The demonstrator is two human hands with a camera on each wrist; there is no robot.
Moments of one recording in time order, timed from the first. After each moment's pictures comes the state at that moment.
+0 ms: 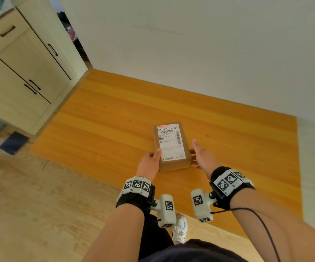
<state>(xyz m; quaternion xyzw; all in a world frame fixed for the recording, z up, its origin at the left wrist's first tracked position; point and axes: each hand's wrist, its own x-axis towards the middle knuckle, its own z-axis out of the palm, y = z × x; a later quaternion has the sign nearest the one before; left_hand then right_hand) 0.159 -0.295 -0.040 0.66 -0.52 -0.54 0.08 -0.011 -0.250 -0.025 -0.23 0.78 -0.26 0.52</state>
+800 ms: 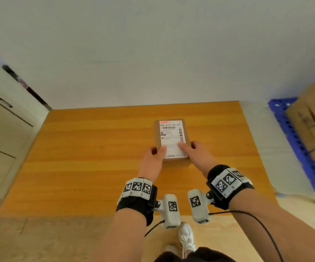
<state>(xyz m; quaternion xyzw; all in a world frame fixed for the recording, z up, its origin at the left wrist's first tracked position) 0.088 -0.270 0.025 0.53 -0.65 -0.54 0.07 -0.048 -0.192 0.011 -0.20 0.77 -0.41 0.44</state>
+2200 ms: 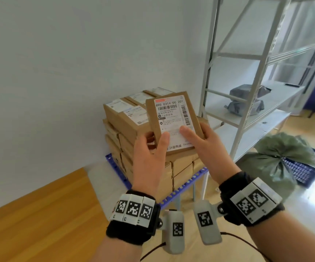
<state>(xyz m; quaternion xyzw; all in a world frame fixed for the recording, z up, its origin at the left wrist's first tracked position) -0.172 0.216 0.229 0.09 -0.76 -0.59 0.26 -0.219 0.354 0.247 -0.14 0.71 -0.69 -0.02</state>
